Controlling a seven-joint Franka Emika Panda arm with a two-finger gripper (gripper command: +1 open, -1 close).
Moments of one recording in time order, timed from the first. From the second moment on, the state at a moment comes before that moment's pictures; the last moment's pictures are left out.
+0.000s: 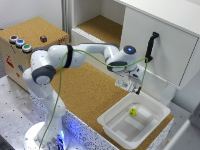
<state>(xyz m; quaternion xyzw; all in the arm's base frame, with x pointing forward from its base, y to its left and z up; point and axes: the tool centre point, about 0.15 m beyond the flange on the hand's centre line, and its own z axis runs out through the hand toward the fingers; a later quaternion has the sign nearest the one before) 0.407 -0.229 0.437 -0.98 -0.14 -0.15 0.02</state>
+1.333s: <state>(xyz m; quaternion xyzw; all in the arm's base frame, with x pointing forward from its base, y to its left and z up) 0.399 0.196 0.407 -0.87 -0.47 -0.08 0.11</state>
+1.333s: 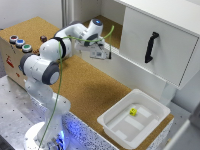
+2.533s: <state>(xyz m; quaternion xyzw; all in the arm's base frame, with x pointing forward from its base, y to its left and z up) 0.323 0.383 0.361 -0.76 -0.64 -0.06 0.09</state>
